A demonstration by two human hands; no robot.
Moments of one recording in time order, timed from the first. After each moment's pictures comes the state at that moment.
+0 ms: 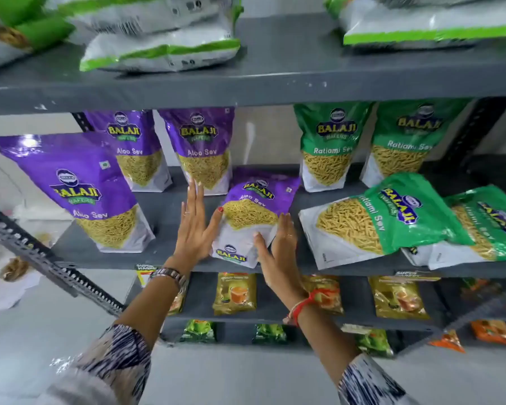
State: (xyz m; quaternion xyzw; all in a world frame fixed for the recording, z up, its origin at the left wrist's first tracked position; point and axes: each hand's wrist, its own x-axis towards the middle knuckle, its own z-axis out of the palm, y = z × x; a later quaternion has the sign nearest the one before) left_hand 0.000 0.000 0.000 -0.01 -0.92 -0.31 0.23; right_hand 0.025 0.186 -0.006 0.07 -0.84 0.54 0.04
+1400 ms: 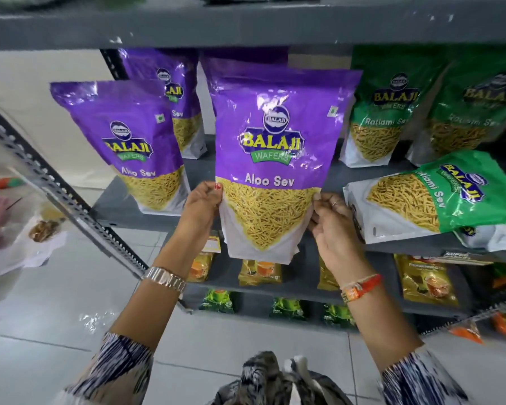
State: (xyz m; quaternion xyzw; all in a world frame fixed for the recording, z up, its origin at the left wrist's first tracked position) left_hand 0.063 -0.041 0.035 0.15 -0.63 -0.75 0.10; right_hand 0.038 0.172 0.027 -0.05 -0.52 0.85 -0.07
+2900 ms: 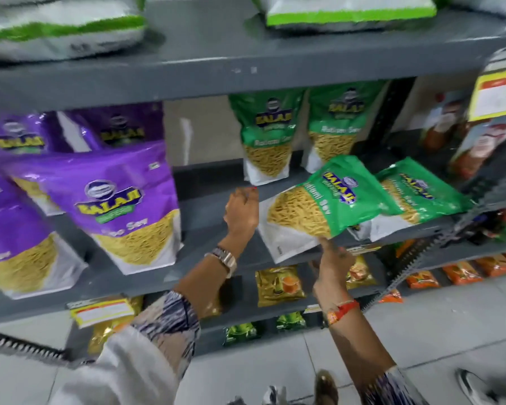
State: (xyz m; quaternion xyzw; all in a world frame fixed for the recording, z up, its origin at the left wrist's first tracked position) left_hand -0.061 0.179 0.024 0.12 -0.82 -0.56 0.03; right_hand 0.026 0.313 -0.005 -0.42 -0.46 0.77 0.15
